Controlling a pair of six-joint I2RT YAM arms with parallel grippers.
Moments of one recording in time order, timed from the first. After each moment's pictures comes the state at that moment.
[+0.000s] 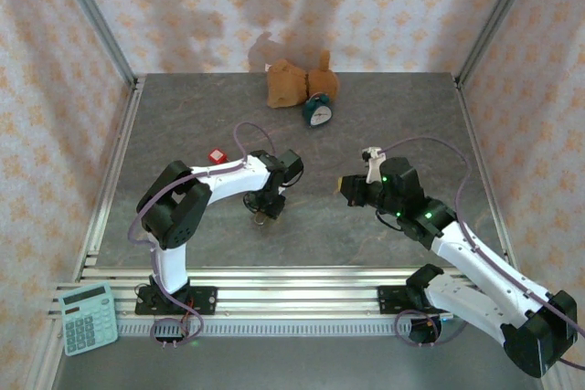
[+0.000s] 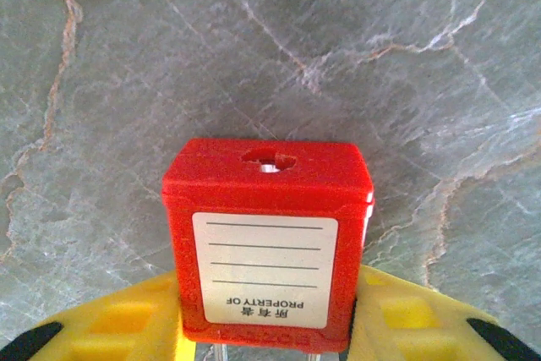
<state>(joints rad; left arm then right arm) -0.69 1.89 1.23 -0.94 -0.11 -0.33 0.58 0.85 0.66 -0.34 -0.17 0.54</state>
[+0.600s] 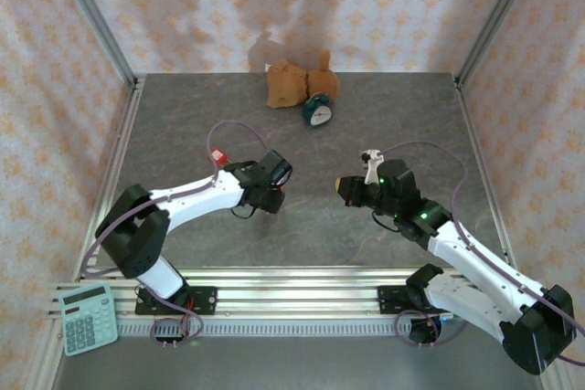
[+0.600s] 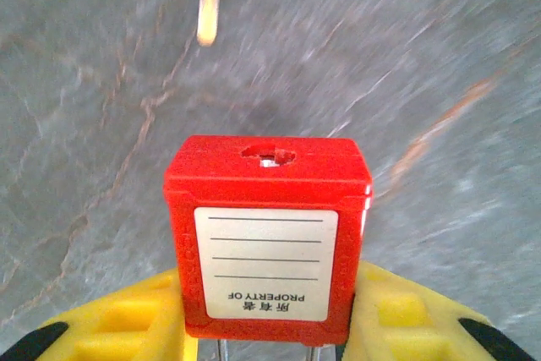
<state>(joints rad) -0.72 1.57 1.00 -0.60 -0.13 -0.33 0.58 0.88 0.61 -0.26 -0.20 0.64</state>
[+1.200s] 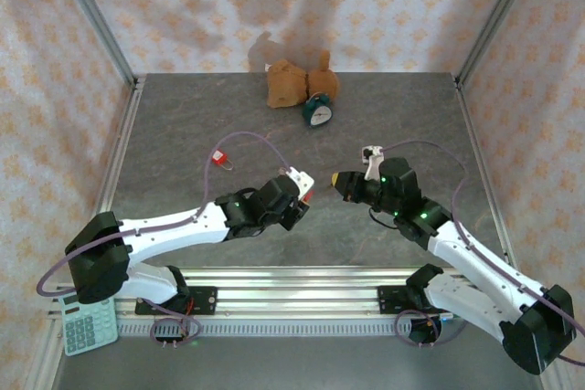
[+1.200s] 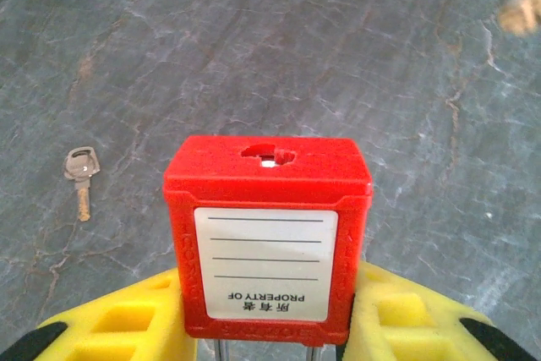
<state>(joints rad) -0.97 1.36 0.85 -0.27 -0.24 -0.17 0.58 0.87 0.62 -0.19 -0.23 0.73</state>
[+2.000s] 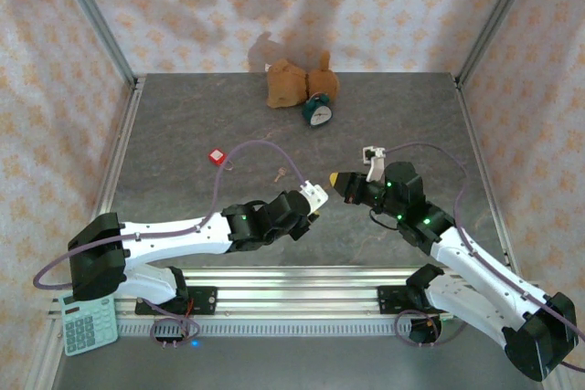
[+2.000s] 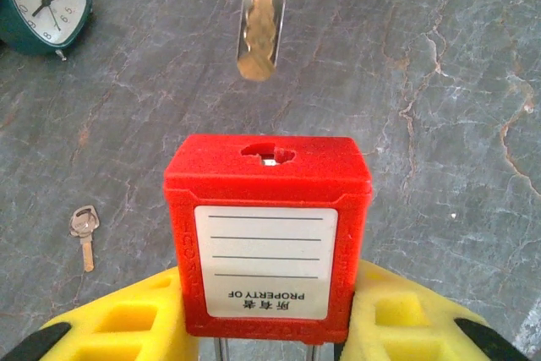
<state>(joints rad) -1.11 1.36 0.86 -0.22 -0.38 -0.07 0.58 0.82 0.57 -0.10 -0.29 0.74</state>
